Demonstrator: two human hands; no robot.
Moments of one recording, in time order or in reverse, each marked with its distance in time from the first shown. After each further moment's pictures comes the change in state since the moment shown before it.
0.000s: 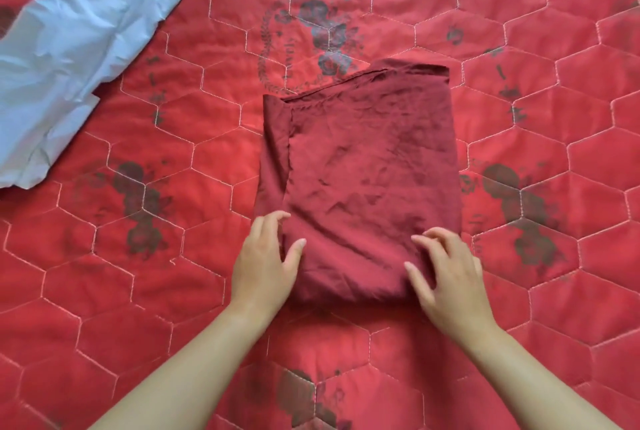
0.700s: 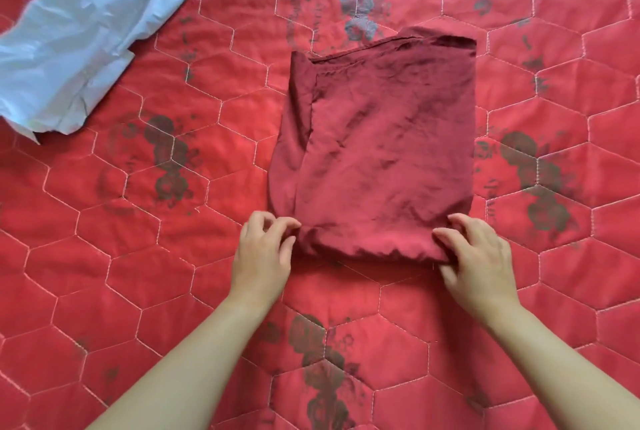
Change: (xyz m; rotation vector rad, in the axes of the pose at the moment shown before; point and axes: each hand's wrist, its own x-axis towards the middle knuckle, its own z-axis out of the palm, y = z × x) left_hand -0.062 -0.027 -0.011 0.077 0.010 0.010; right_hand -0.035 0.028 0.002 -0.156 -0.073 -0.089
